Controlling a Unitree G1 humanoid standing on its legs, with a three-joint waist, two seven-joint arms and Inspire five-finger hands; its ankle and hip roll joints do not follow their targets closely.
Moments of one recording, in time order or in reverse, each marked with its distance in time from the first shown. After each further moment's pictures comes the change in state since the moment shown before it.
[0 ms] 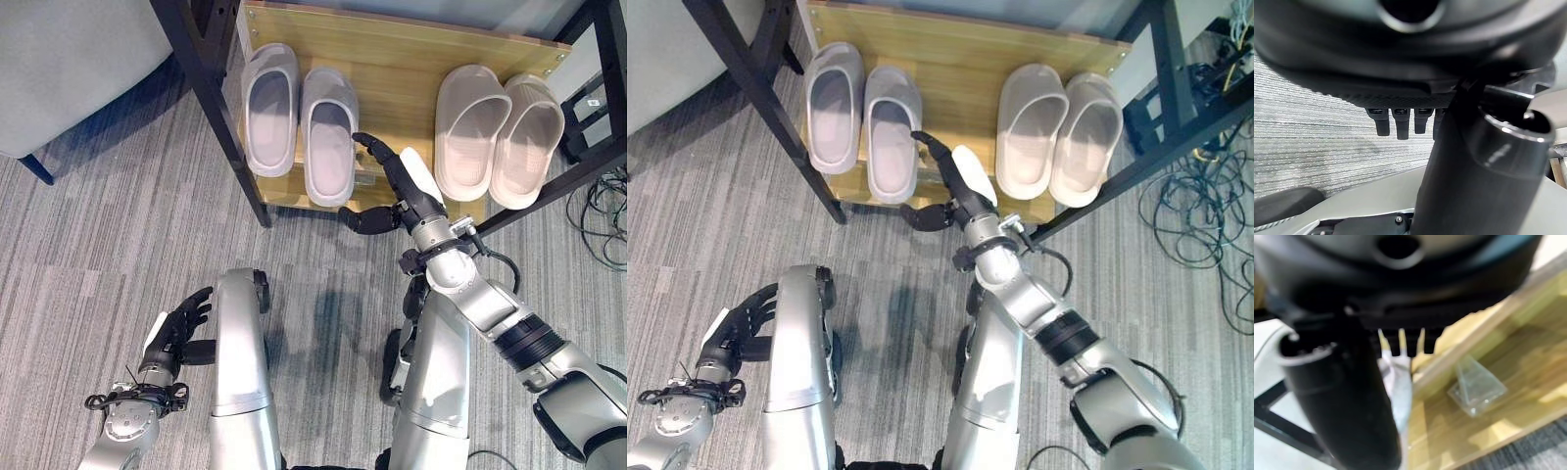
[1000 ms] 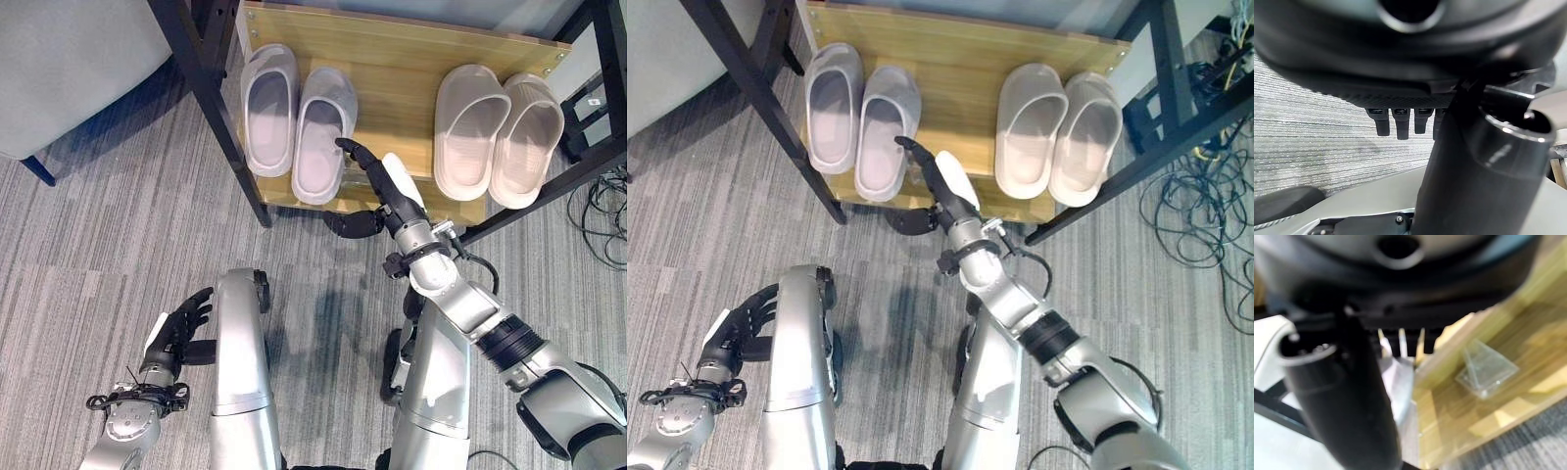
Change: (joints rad) left arm -0.012 -0.001 -0.014 0.019 -0.018 -0.008 0.000; right arm -0.040 0.079 0.035 0.045 0.001 0.004 -0.001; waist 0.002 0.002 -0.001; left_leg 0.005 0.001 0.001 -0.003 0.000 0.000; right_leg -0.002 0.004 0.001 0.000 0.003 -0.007
